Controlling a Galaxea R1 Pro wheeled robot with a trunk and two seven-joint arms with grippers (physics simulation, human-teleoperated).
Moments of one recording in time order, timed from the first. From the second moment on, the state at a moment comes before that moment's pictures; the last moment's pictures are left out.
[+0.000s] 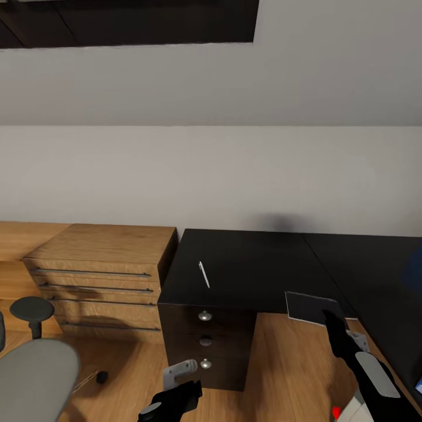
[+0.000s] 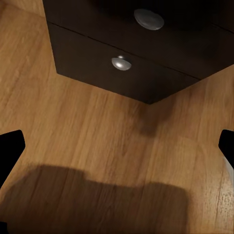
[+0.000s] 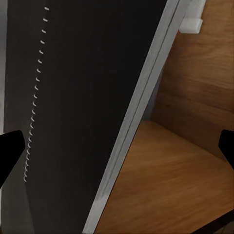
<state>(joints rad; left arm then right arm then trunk) -0.19 0.11 -0.82 -1.41 1.07 0.26 0.91 -0.42 -0.19 -0.26 -0.79 -1.33 0.15 -0.07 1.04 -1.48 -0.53</state>
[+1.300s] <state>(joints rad) -0.19 0.11 -0.82 -1.39 1.07 0.26 0.91 -0.42 -0.19 -0.26 -0.79 -1.33 0.15 -0.07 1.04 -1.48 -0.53</state>
